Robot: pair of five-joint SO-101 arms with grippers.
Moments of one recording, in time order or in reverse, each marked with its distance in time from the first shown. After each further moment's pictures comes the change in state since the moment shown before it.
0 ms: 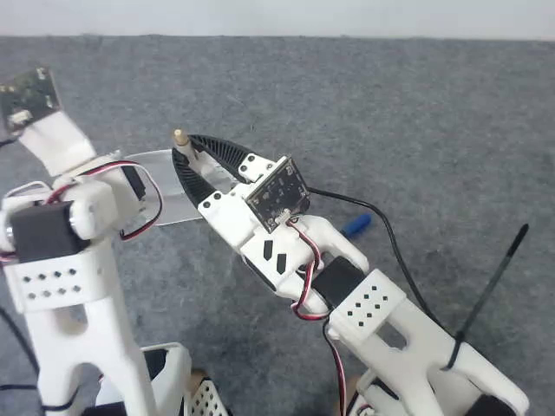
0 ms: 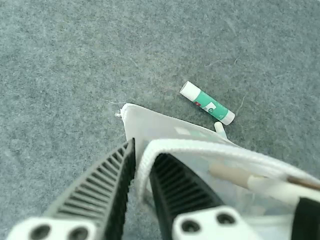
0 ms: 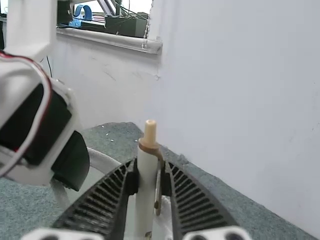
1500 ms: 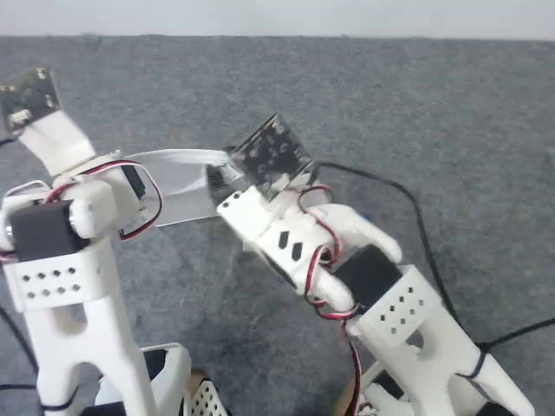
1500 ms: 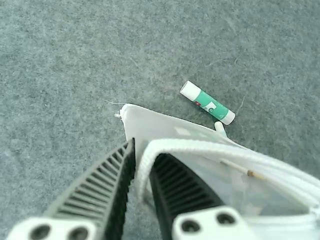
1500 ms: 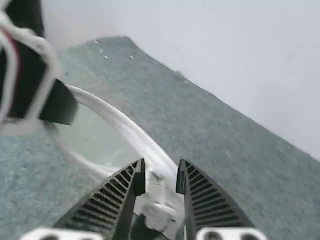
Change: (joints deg) left arm 0.0 0.2 0.0 0.0 0.0; right arm 3.8 -2.9 -20.7 46.9 0.0
